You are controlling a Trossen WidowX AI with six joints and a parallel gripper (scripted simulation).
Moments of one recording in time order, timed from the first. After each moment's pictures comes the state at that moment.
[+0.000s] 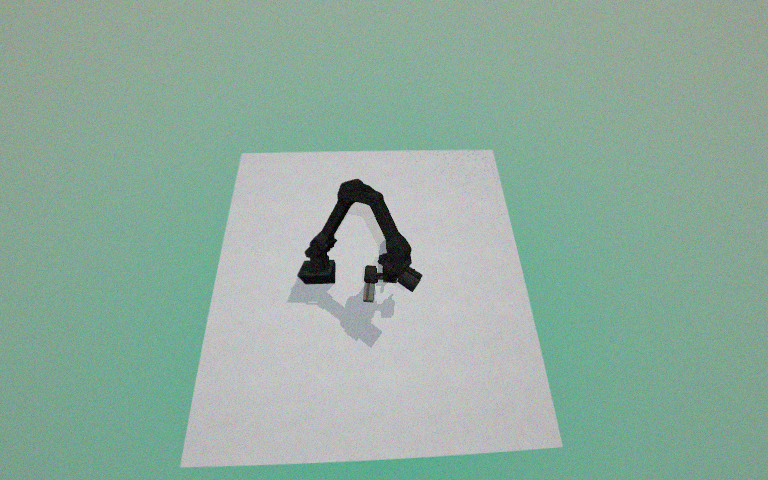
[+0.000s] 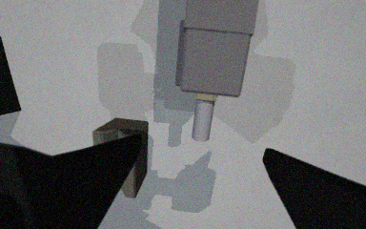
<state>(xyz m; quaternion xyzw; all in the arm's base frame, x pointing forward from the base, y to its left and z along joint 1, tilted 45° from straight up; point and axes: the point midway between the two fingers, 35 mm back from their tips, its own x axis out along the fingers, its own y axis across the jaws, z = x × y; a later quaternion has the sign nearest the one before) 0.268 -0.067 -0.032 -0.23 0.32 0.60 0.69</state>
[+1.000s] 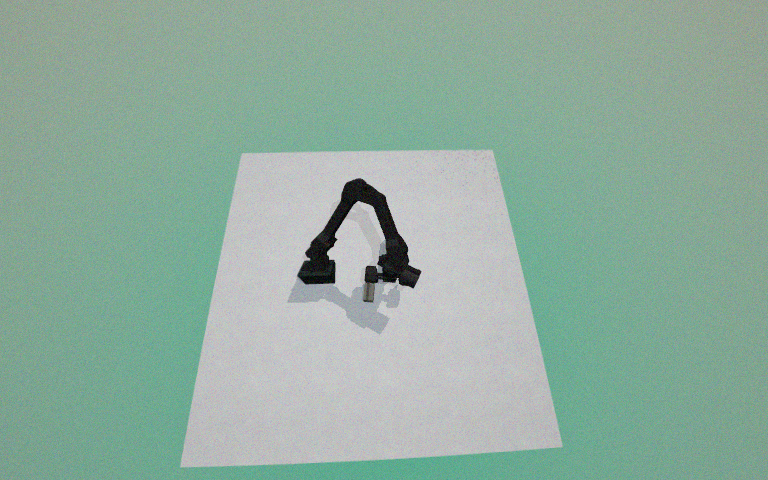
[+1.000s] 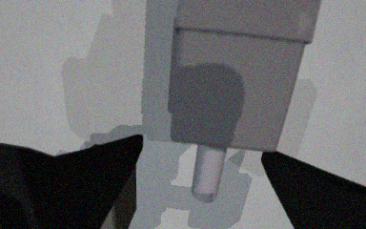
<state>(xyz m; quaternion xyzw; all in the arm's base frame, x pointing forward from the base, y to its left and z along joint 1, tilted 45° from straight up) 0.272 -0.028 -0.053 -0.23 0.31 0.61 0.69</state>
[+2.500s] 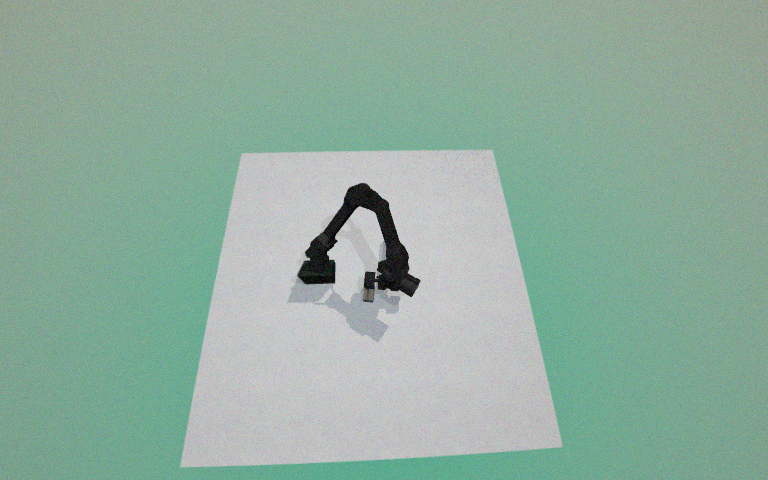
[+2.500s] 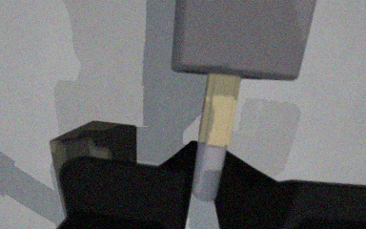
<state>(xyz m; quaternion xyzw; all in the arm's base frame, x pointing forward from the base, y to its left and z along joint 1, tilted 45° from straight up) 0.268 -0.044 -0.070 -0.22 0.31 0.61 0.70</state>
